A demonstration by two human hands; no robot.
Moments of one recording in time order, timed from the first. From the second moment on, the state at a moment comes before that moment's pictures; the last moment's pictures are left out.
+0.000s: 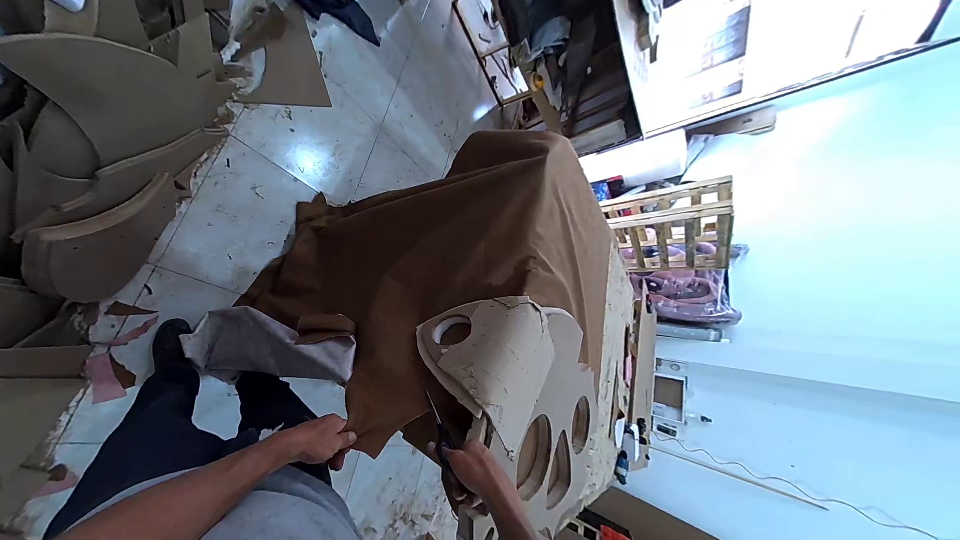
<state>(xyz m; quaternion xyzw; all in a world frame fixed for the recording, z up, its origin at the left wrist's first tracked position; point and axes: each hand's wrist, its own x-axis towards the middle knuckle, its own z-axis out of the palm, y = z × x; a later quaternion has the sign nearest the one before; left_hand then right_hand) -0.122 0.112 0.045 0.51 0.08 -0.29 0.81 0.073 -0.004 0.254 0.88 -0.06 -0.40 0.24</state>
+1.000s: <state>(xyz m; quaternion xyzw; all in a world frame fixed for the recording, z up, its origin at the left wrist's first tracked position) -0.115 0.130 0.057 0.52 0.12 -0.36 0.77 -0.032 -0.046 0.142 0.88 -0.23 -0.25 -0.33</state>
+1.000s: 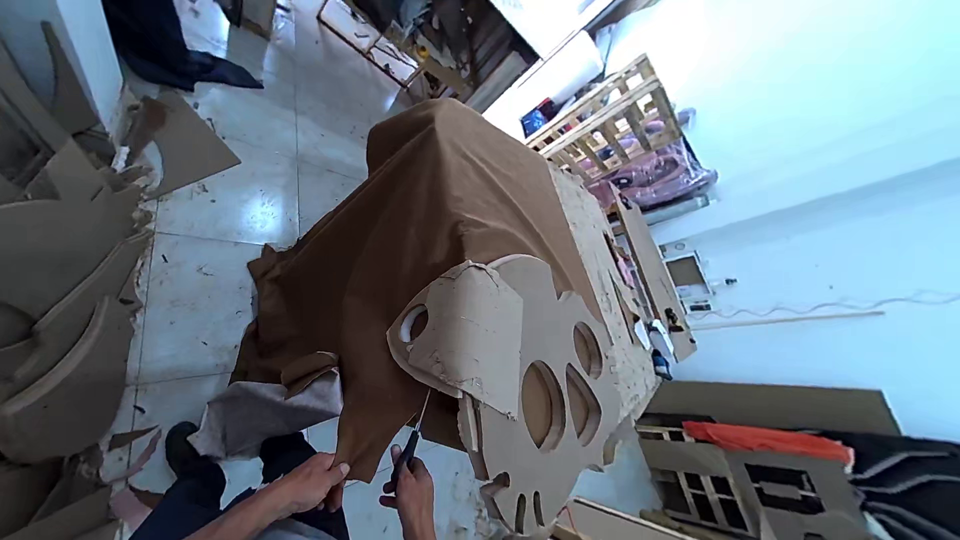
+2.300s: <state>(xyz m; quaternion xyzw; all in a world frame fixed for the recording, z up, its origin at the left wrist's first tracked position) -0.103 0.104 0.030 0.52 0.17 -0.44 0.71 0.043 -0.051 0.158 0.93 -0.14 -0.27 -0.20</state>
